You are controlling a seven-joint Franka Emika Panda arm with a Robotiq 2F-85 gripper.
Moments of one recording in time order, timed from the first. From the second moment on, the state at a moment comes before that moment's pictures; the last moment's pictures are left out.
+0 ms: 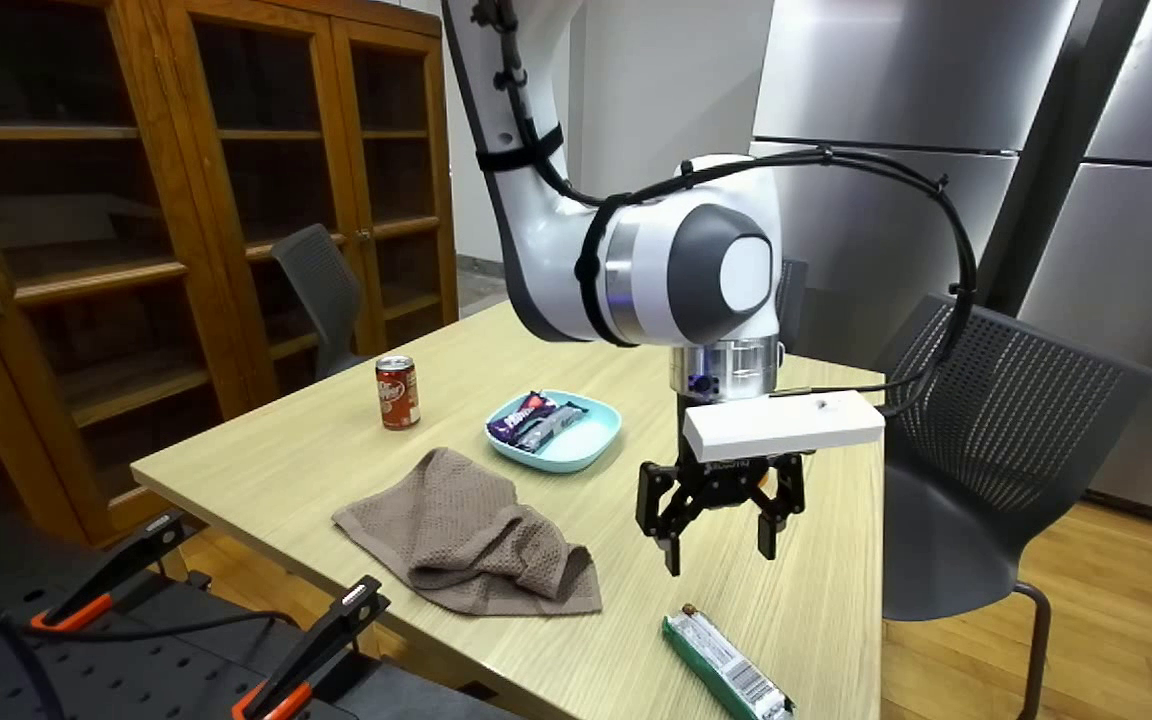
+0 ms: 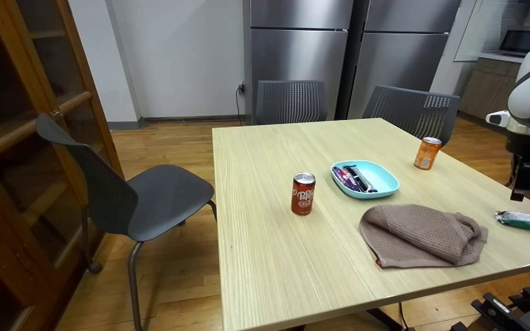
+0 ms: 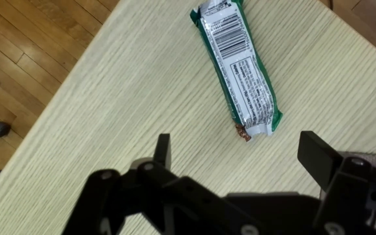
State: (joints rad) arm -0.48 0.59 -0.21 -2.21 -0.33 2.74 -0.93
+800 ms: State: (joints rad) arm -0.51 0.63 -0.21 -2.21 -0.34 2.74 -1.11
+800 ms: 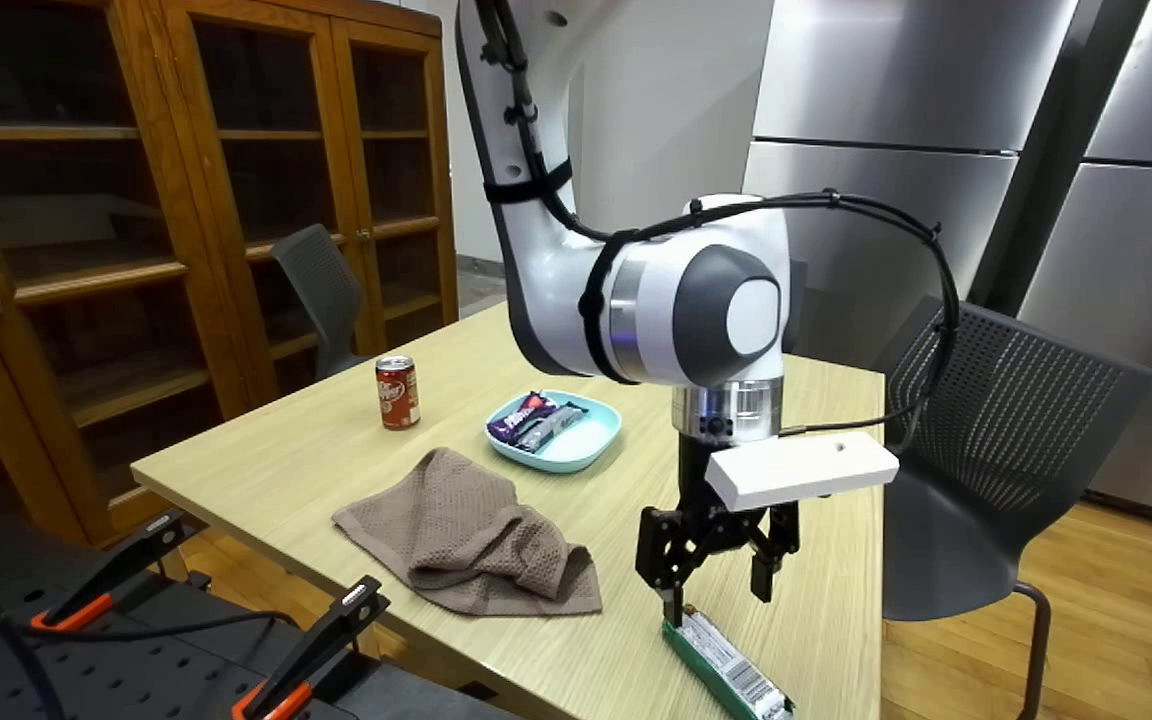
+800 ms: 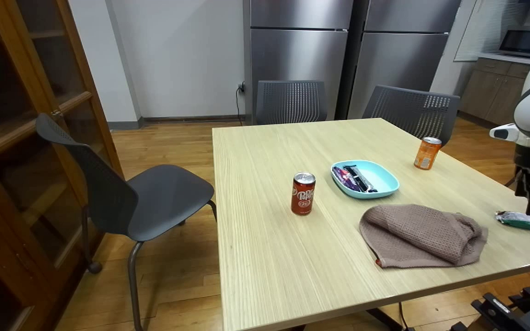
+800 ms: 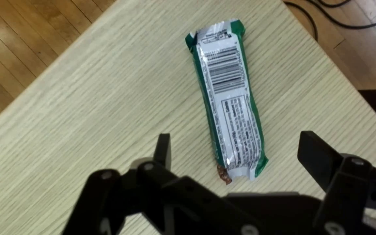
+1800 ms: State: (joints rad) arm -0.52 0.74 -0.25 -2.15 -0.37 2.78 -1.29
